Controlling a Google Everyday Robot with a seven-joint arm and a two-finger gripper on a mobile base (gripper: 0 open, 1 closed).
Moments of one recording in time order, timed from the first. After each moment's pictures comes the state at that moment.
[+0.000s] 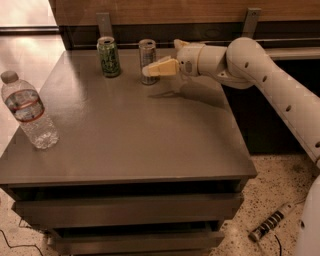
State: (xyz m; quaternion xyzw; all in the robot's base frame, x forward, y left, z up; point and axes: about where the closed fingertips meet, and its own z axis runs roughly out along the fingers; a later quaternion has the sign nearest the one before) arm 0.768 -0.010 0.900 -0.38 0.65 0.30 0.58
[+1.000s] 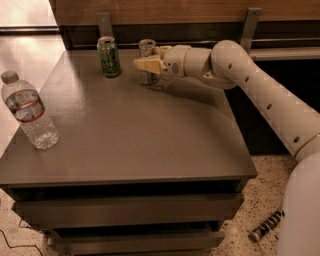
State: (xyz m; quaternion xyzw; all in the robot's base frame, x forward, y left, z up) arm 0.778 0.025 0.889 -0.40 0.64 0.31 0.58
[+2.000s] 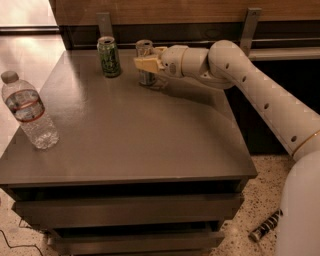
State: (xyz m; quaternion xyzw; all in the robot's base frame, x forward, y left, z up) arm 0.776 0.034 0.888 -0.40 0.64 0.32 0.58
